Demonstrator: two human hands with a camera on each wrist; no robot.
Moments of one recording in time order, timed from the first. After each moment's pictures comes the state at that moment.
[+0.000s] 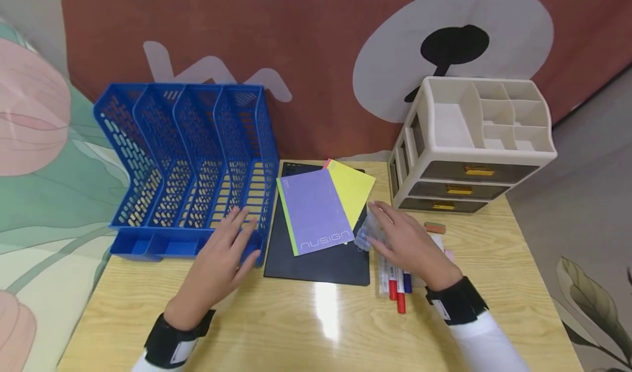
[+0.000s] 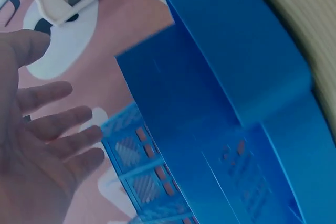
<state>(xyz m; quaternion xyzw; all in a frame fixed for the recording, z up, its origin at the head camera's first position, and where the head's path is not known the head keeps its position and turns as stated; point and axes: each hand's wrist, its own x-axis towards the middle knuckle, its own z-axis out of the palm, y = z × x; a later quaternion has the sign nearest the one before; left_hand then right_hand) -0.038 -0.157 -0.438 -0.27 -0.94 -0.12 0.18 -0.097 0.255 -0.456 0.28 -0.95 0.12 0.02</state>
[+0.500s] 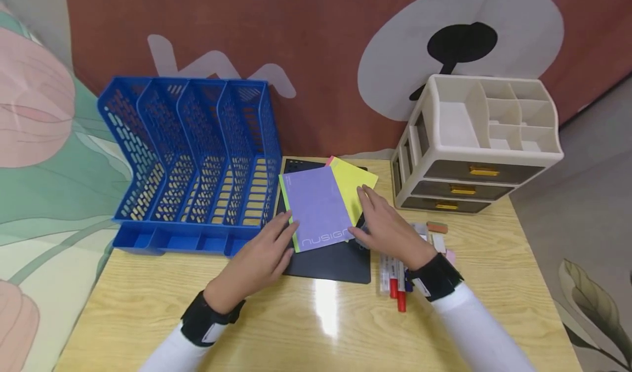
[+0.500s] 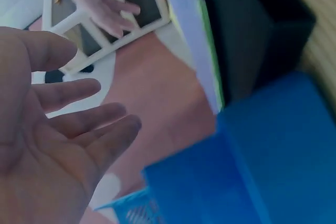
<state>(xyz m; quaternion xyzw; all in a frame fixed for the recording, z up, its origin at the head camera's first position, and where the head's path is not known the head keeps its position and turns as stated) -0.050 -0.100 -0.445 -0.32 -0.93 -0.12 0.09 -0.126 0.215 -0.455 0.27 -0.95 0.14 -0.07</state>
